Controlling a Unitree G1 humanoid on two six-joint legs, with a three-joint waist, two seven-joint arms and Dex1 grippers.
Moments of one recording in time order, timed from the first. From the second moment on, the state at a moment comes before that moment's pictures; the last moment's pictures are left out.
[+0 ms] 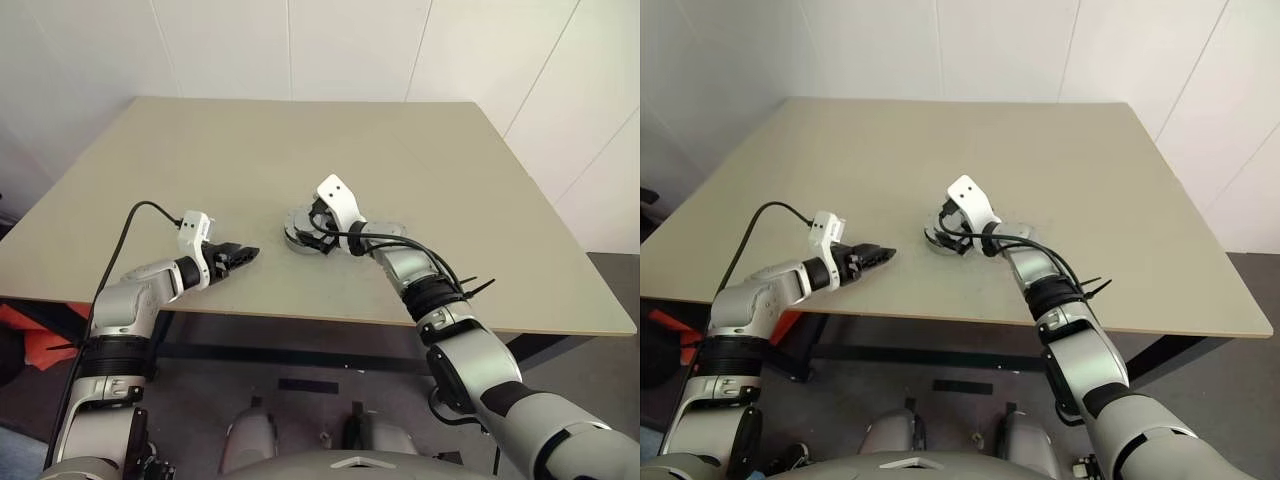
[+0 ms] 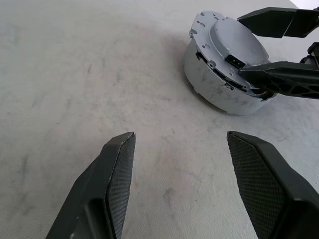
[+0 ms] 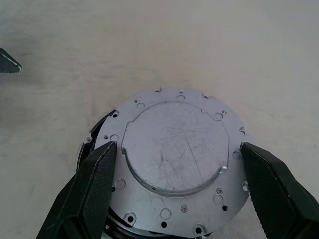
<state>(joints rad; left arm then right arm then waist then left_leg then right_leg) -0.39 0.43 0.15 0.18 -0.42 0.75 -0.72 -0.82 -0.10 0.18 0.75 -0.05 0.19 0.58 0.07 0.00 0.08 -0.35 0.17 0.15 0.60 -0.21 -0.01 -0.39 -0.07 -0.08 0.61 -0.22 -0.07</state>
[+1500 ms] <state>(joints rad) -0.36 0.42 0.12 0.19 -0.41 0.72 -0.68 -0.79 -0.15 0.20 0.66 -0.03 0.25 0.71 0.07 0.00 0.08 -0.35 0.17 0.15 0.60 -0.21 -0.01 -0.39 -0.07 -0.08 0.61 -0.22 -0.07</state>
